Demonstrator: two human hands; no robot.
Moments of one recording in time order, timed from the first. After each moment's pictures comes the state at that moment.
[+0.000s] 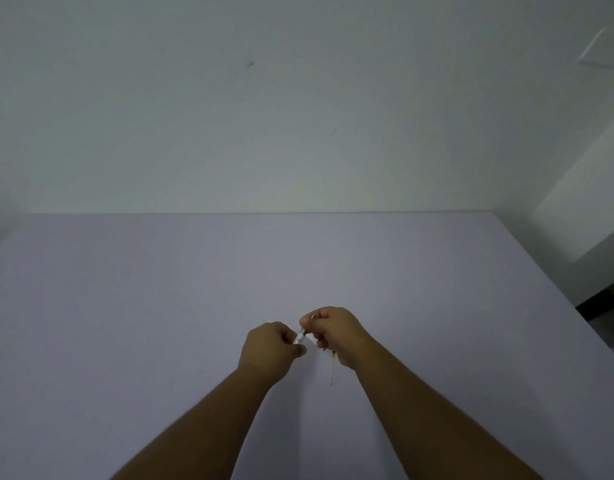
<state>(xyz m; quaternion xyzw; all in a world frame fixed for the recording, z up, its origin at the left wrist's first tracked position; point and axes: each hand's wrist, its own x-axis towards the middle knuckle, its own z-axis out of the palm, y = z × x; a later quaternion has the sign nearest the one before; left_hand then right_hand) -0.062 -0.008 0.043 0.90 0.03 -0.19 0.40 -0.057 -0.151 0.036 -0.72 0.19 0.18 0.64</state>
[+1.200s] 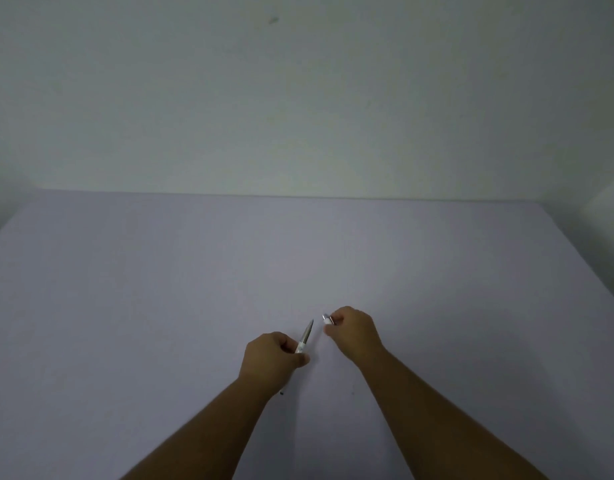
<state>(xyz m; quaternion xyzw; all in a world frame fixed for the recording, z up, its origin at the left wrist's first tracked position) -0.046 0.017 0.007 0.86 0.13 -0.24 0.44 -0.019 -0.148 -0.025 -0.91 0.18 0.11 0.35</state>
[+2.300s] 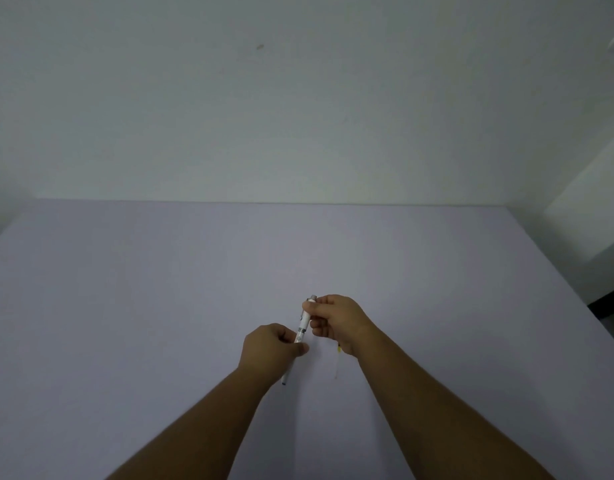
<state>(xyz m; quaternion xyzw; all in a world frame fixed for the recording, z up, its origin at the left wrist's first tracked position) -0.069 0.000 0.031 0.86 0.10 -0.21 0.46 -0.046 -0.147 0.035 -0.65 0.20 0.18 0.71</state>
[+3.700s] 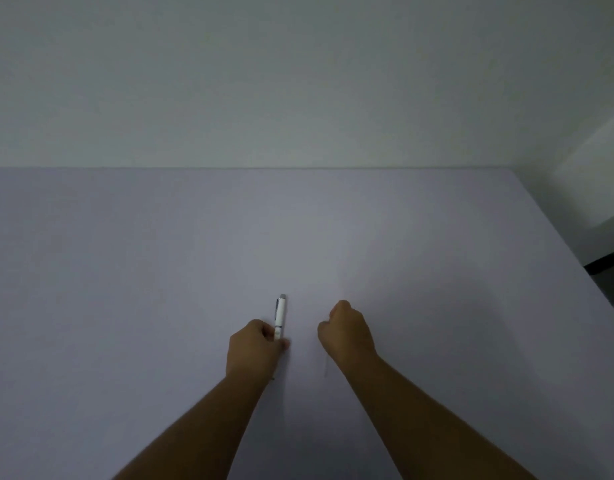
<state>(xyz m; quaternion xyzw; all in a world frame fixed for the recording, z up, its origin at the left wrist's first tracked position) -0.046 -0.013 -0.038 0.88 0.16 -0.21 0.40 -0.048 -0.165 -0.031 -0.90 0.28 0.15 0.29</state>
